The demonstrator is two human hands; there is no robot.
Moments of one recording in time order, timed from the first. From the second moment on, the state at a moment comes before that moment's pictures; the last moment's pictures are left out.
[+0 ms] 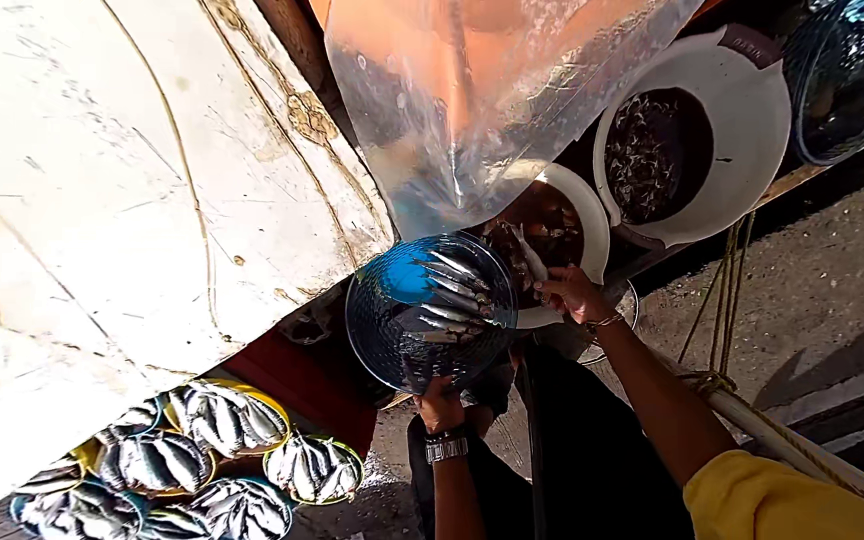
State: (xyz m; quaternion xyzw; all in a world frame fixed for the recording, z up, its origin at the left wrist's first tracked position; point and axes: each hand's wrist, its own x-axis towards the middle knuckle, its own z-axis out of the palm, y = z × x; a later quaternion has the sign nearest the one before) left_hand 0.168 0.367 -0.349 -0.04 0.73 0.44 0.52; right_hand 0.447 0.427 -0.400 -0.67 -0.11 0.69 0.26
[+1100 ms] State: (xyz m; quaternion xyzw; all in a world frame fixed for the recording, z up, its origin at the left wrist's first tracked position) left_hand 0.160 0.364 -0.347 -0.03 0.73 0.44 0.52; right_hand 0.453 0.465 -0.440 -0.80 -0.31 0.50 -0.11
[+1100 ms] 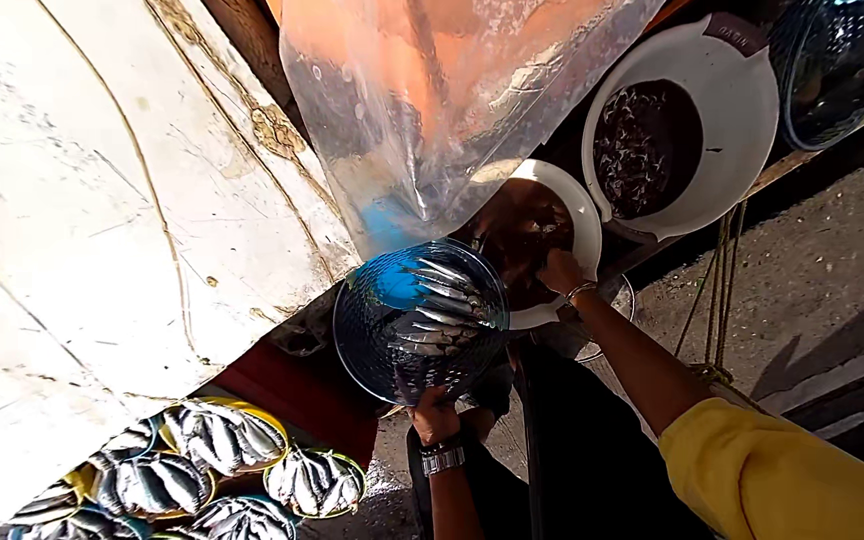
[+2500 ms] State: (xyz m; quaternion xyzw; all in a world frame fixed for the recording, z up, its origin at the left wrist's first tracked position) left_hand 0.136 0.355 -0.337 -0.11 0.72 0.45 0.52; right_hand 0.446 0.433 -0.436 -0.81 -0.36 0.46 -0.02
